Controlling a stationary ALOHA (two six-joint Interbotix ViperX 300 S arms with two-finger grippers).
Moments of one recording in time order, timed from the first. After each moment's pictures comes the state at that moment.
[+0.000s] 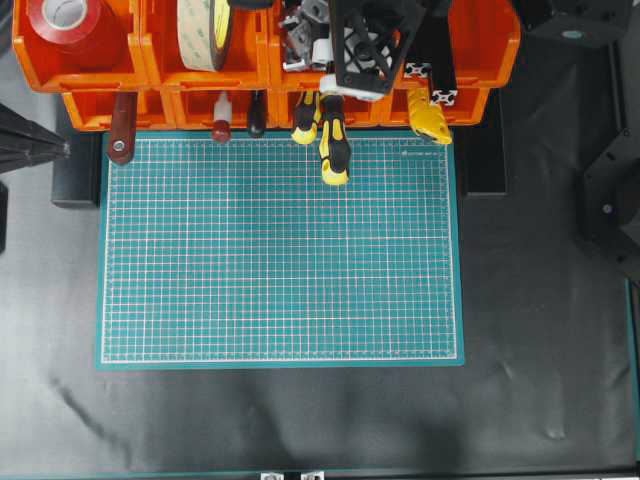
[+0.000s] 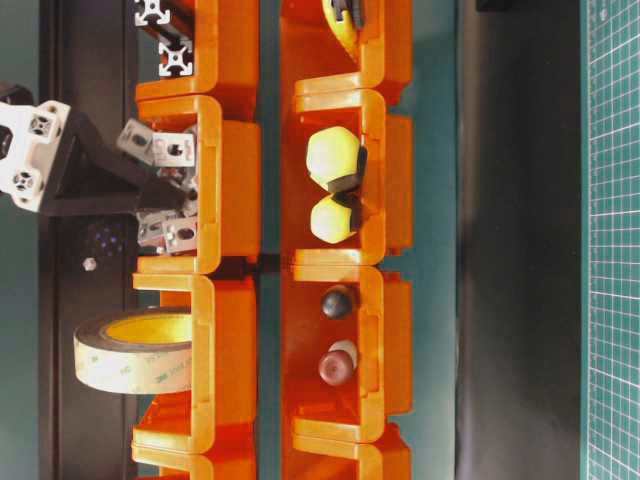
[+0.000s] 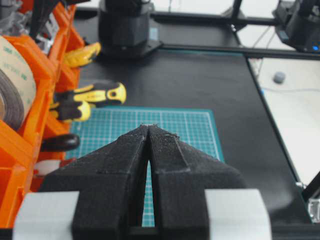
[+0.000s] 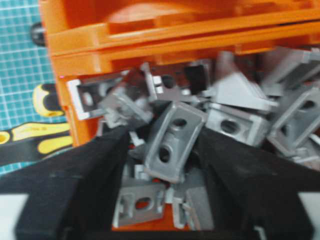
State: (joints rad) left arm -0.06 -0.96 0.86 0.04 0.27 -0.12; right arm -0.18 0.07 -0.18 -0.19 1.35 -0.09
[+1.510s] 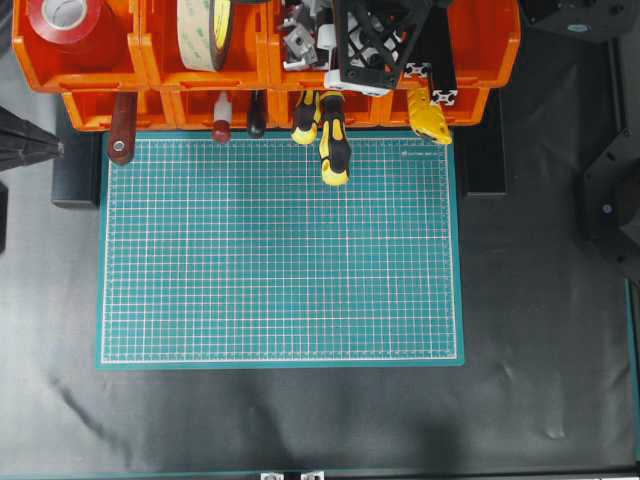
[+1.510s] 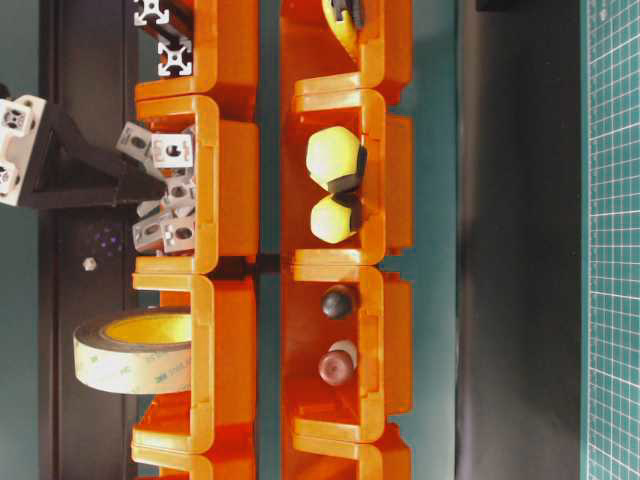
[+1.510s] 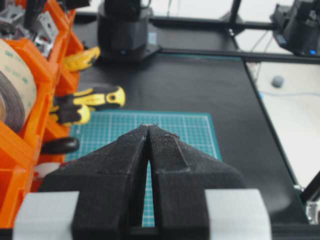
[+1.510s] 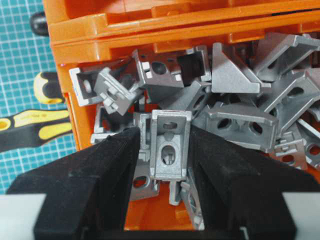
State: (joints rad) left arm -0.06 -0.97 0.86 0.04 0.27 -0.12; right arm -0.17 0.07 -0.25 -0.19 1.43 -0.10
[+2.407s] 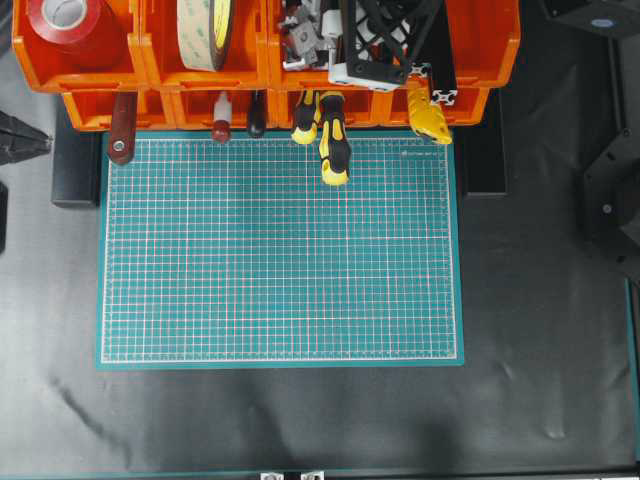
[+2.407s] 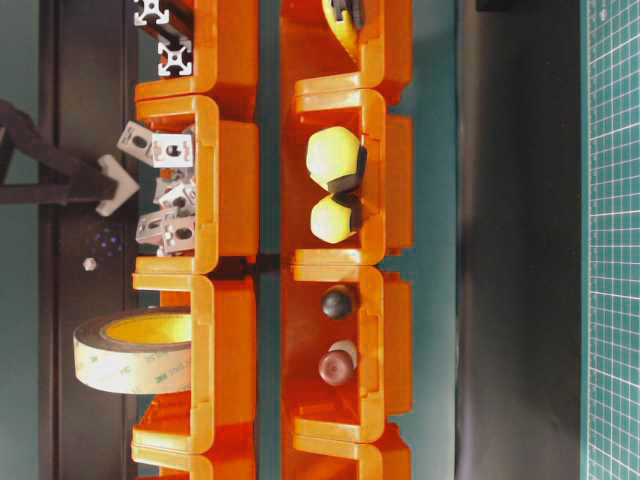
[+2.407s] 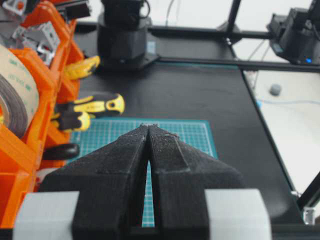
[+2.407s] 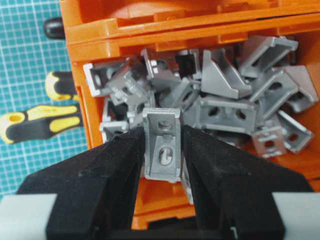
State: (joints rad) left arm -0.06 -1.00 0.86 0.04 0.27 -0.12; right arm -0.13 0.07 -0.35 -0.22 1.51 -0.10
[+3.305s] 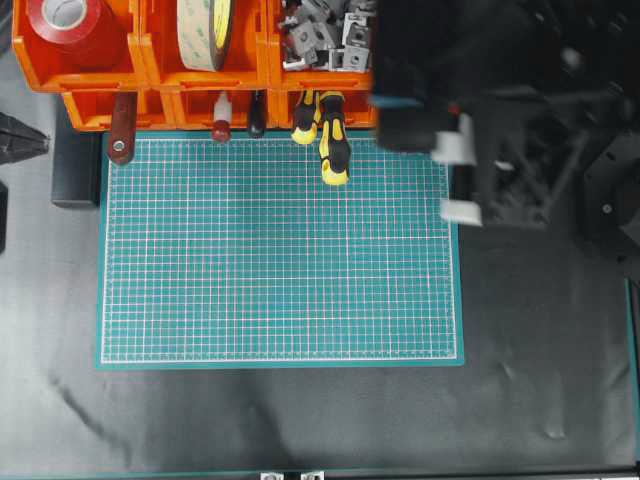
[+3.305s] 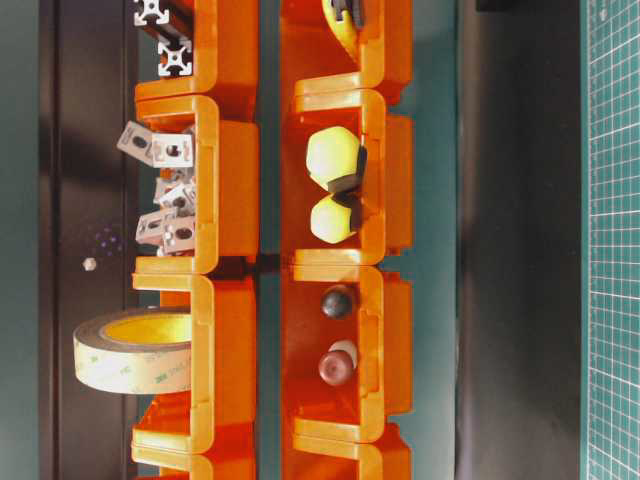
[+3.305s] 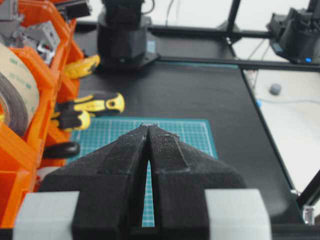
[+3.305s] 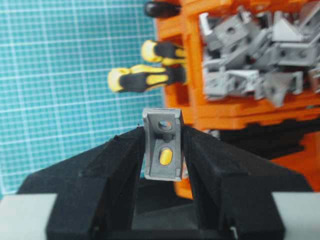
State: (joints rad) left arm -0.06 -1.00 0.86 0.04 0.28 -0.12; right arm 0.22 -0.12 -0.32 -0.35 1.61 0.16
